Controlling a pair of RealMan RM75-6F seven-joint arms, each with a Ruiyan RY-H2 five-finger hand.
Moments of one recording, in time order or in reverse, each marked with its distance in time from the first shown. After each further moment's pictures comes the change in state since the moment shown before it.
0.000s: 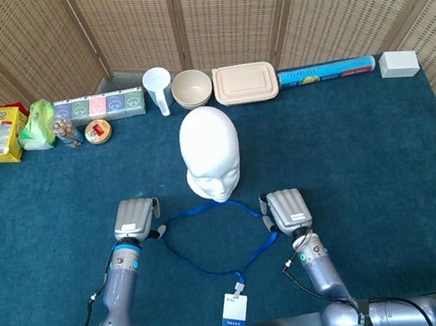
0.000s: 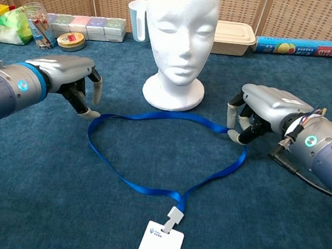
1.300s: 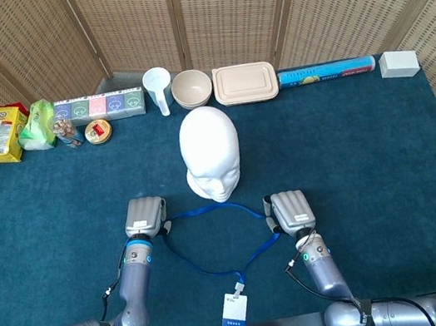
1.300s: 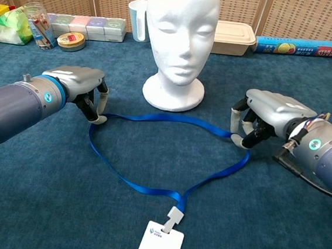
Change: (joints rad) left arm -0.074 -0.105 0.011 0.154 -0.079 0.002 0.012; right arm -0.010 0.007 -0.003 0.000 0.025 -0.012 0.016
